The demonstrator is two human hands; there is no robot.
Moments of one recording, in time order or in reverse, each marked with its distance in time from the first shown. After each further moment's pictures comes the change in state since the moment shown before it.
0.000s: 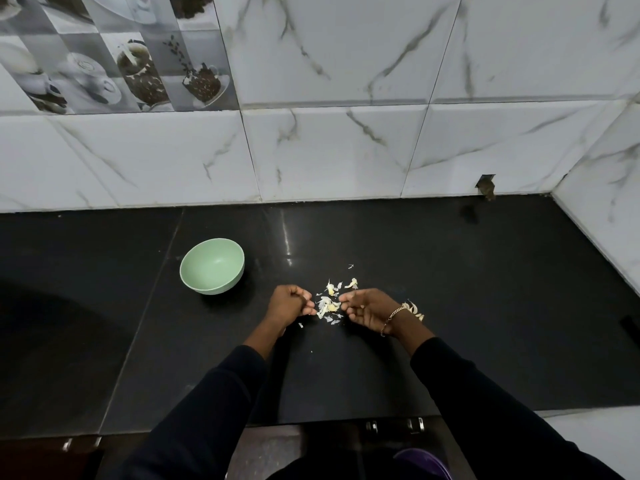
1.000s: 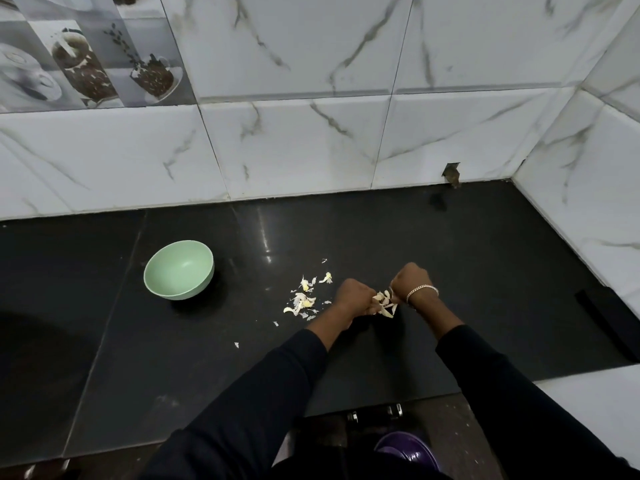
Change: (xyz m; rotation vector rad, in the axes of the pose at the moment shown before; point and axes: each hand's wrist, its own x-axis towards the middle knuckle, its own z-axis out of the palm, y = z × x) left_hand -0.047 0.051 0.164 0.128 -0.360 -0.091; right_hand -0.035 -0.034 -0.101 -1.031 0.827 -0.035
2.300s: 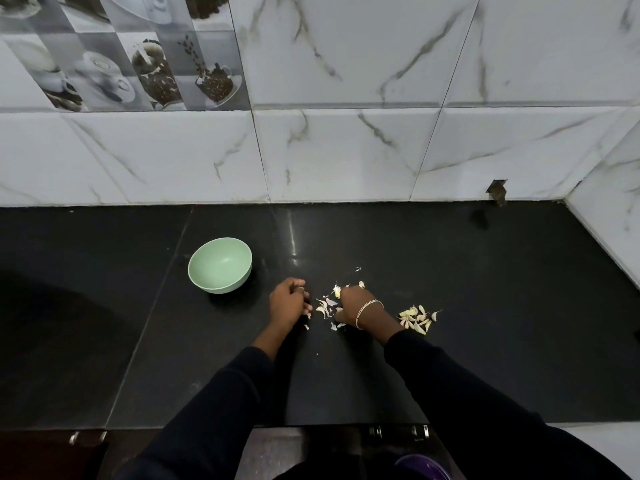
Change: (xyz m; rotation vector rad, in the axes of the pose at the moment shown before) left_hand -0.005 -0.073 -0.171 -0.066 0.587 0.184; right_hand -0.068 -0.125 0.082 -0.405 -0.269 -0.593
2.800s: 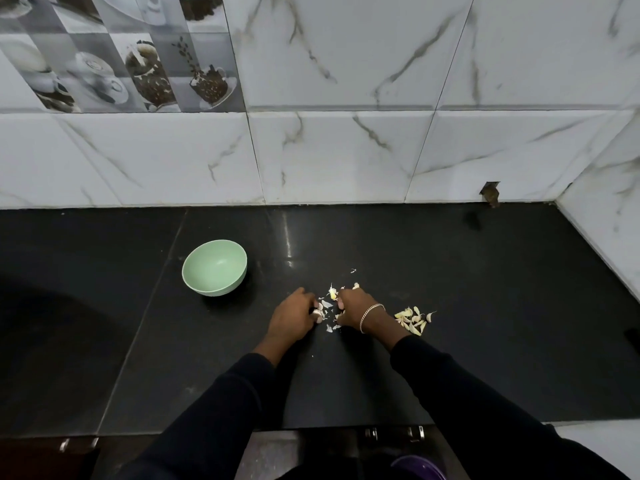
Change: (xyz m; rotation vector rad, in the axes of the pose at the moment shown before) left_hand -0.009 -0.005 0.001 0.861 -0.254 0.449; right_hand -0.007 0.010 -0.003 0.048 -0.008 -0.014
